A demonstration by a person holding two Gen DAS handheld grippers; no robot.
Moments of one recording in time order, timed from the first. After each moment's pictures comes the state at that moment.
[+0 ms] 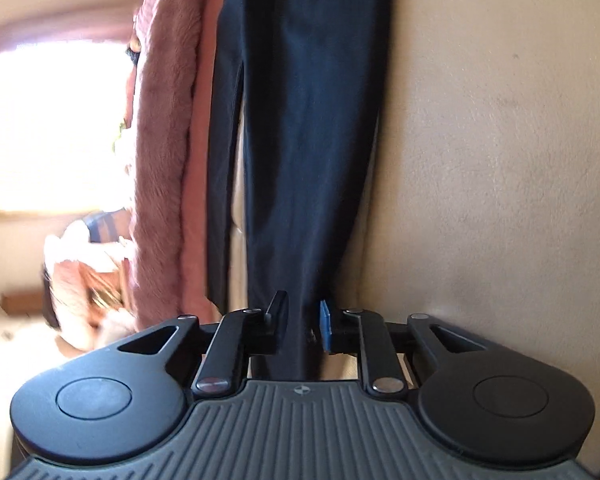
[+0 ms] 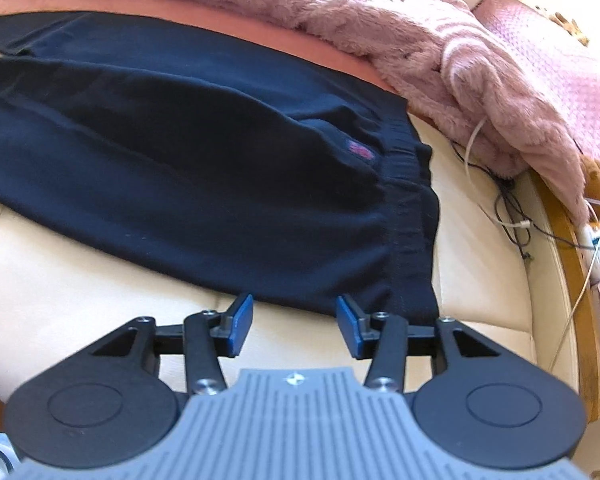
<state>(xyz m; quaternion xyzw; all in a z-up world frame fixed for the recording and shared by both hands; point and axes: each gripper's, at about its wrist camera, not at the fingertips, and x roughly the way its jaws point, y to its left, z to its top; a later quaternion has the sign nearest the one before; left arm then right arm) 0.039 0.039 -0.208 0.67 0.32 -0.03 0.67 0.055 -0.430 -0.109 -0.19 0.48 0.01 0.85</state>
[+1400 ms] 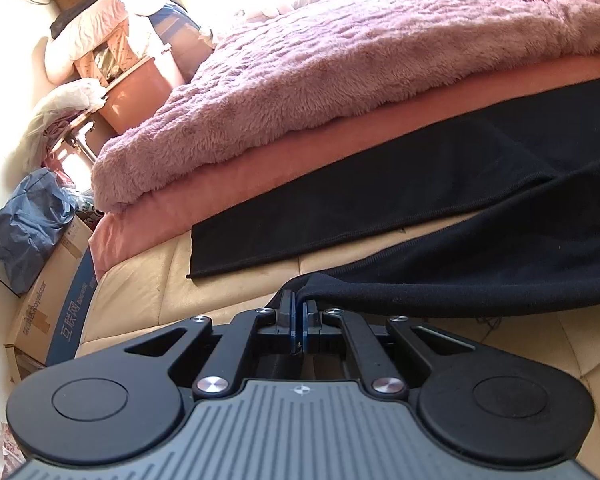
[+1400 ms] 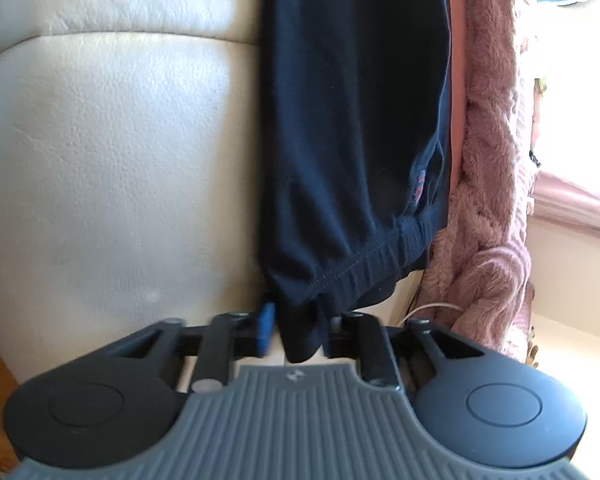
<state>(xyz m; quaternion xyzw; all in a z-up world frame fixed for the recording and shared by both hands) 0.128 0.064 -0.069 0.19 0.39 0.09 0.90 0.032 -0.457 -0.185 -0.70 0.36 0.16 0.60</state>
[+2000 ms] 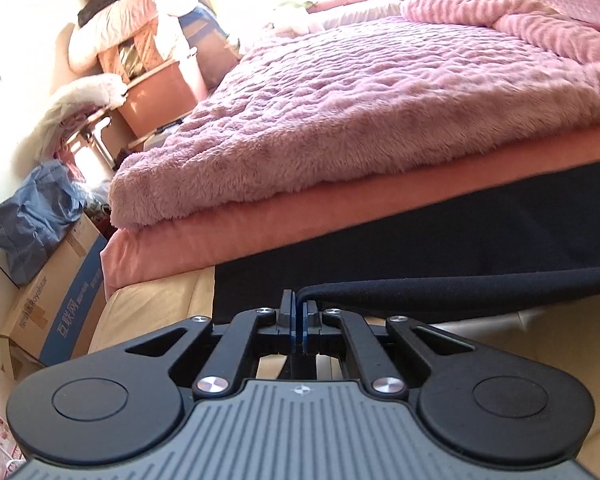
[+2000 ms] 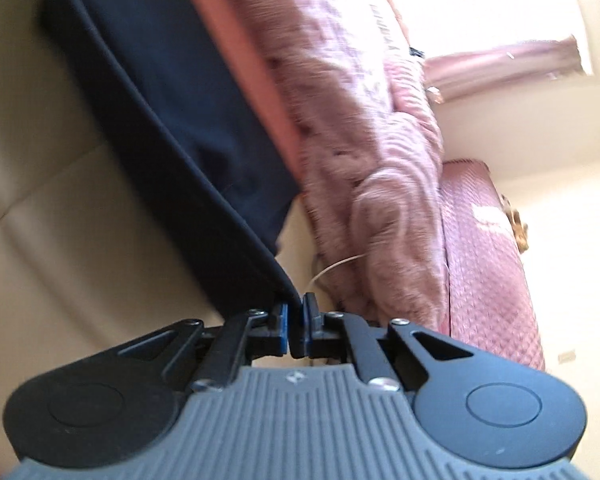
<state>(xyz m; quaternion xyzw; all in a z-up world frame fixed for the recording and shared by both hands) 0.176 0.084 -0.015 0.14 0.38 0.10 0.91 0.110 -0.457 -0.071 -0.52 0.35 0.00 0.78</state>
